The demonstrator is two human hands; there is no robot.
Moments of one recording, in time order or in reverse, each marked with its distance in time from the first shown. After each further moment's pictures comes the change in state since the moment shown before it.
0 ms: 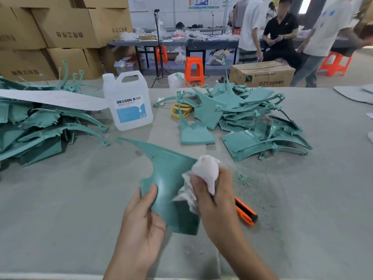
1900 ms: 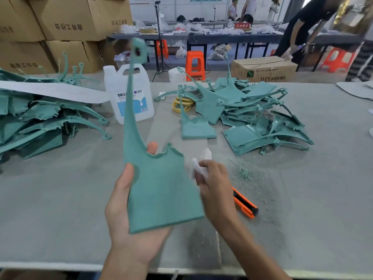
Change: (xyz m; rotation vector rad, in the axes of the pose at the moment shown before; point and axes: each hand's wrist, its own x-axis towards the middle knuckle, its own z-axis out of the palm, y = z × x) left_hand -0.024 0.019 0.022 -0.107 -0.186 -0.034; right_hand 0.015 -0.001 -0.001 -0.317 -0.078 0.037
